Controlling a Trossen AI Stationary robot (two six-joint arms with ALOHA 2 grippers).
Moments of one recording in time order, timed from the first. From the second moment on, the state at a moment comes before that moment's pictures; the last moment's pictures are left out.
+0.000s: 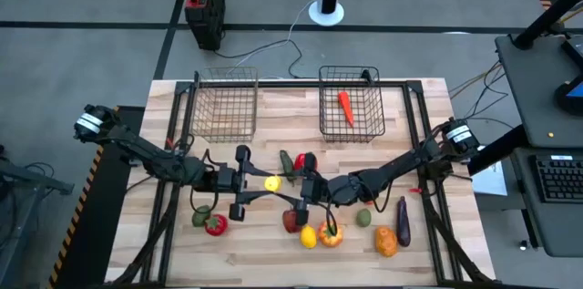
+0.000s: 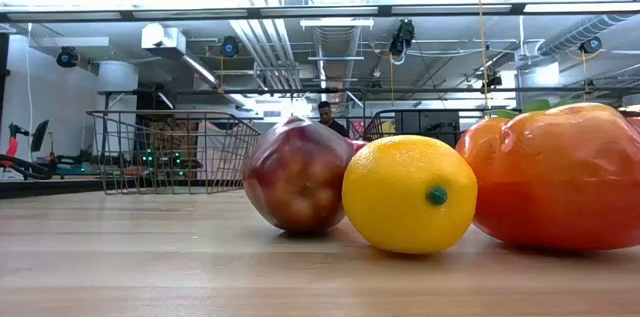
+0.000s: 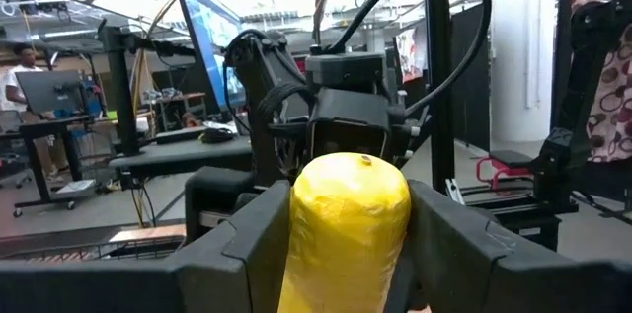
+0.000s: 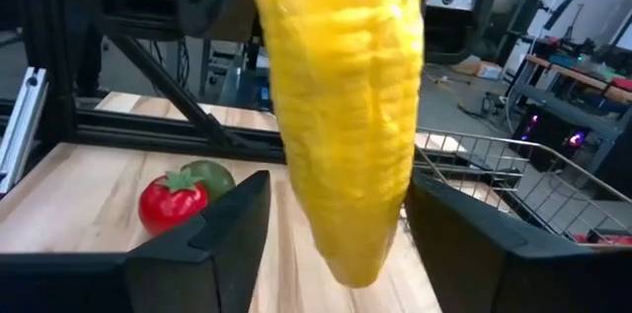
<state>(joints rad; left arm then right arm) -0.43 1.25 0.56 0.90 -0.36 0.15 0.35 1.80 1.09 0.63 0.52 -0.17</state>
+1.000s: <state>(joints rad) -0.43 1.11 0.56 0.60 -0.51 0.06 0.29 1.58 1.09 0.13 0.68 0.22</state>
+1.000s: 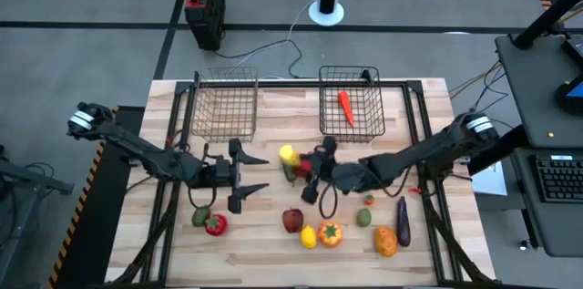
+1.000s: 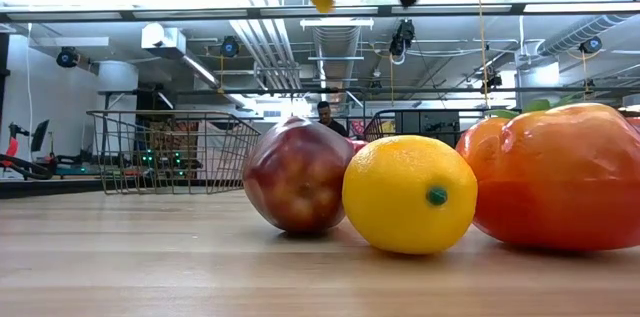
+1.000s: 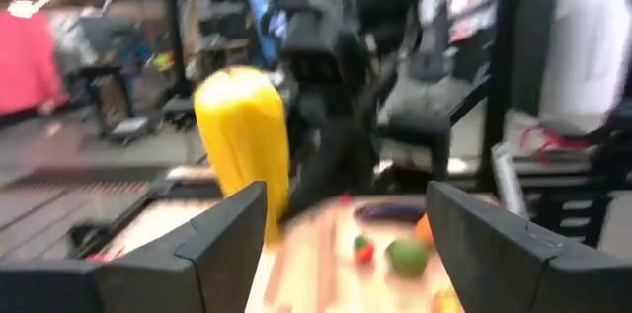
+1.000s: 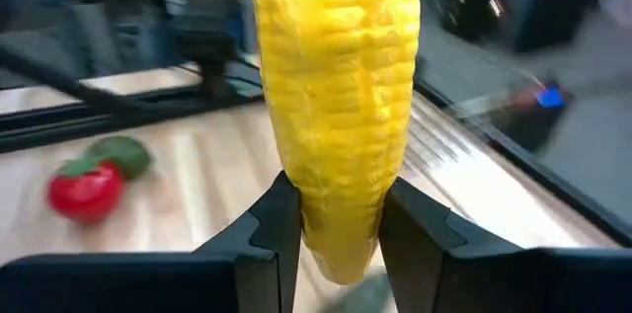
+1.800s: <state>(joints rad) -0.43 1.01 0.56 0.38 -0.67 0.02 -0.42 1.37 1.09 -0.67 0.27 0.72</state>
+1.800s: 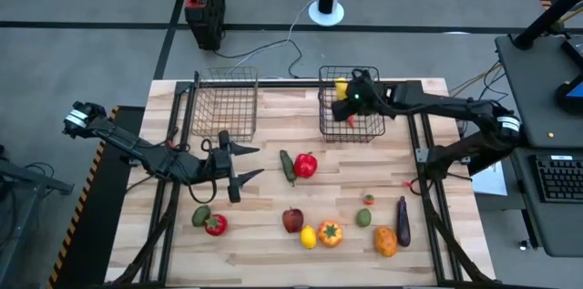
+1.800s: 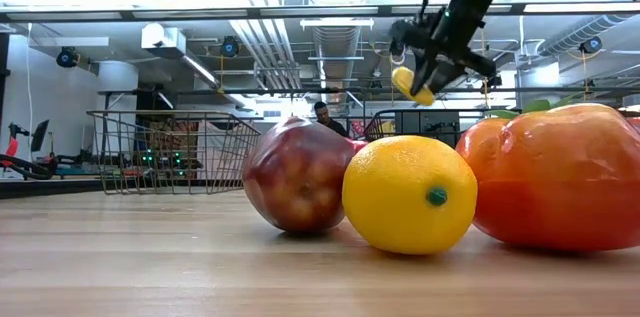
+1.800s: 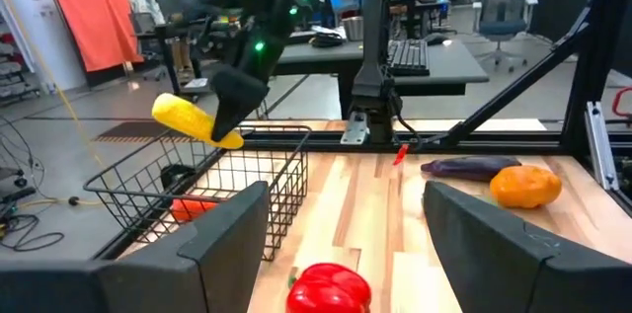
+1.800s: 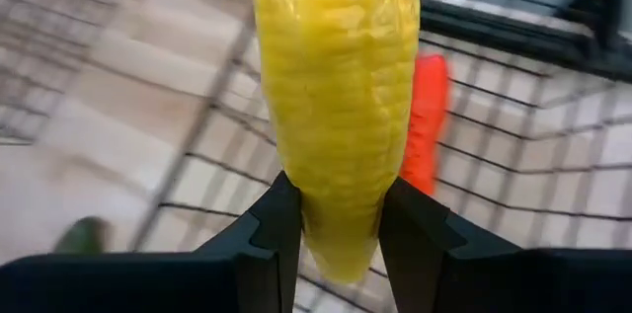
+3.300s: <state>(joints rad) -0.42 1.01 0.56 0.34 -0.67 0.02 -0.65 1.77 1.38 -1.09 0.25 0.62</state>
